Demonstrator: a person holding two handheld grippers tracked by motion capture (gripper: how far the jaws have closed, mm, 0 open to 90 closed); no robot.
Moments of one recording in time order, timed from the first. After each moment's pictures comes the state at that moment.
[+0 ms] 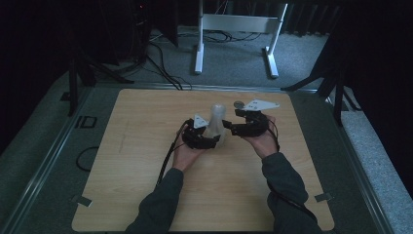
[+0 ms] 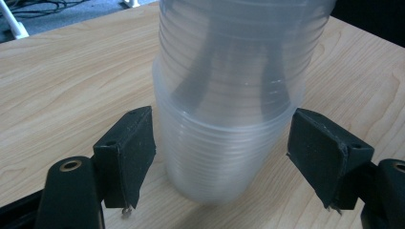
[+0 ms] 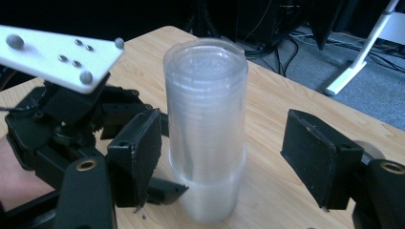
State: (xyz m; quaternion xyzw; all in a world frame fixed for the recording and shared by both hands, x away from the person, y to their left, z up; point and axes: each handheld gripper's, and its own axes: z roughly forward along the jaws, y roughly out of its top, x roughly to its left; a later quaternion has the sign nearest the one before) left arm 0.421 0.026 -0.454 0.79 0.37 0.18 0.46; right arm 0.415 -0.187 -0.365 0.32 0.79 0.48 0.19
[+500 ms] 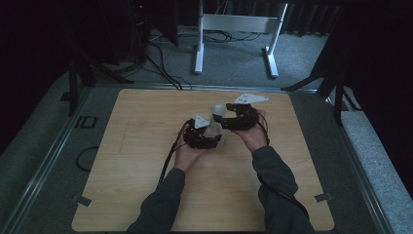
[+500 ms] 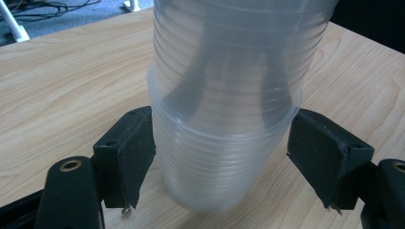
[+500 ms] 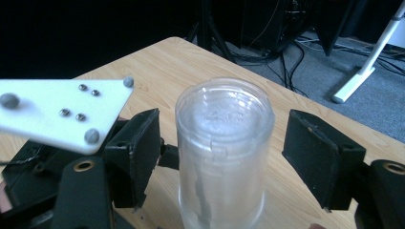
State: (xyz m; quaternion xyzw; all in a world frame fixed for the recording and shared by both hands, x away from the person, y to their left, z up) left arm 0.422 0.023 -0.455 0.78 0.37 0.18 0.46; right arm 0.432 -0.159 -0.360 0.32 0.79 0.49 0.19
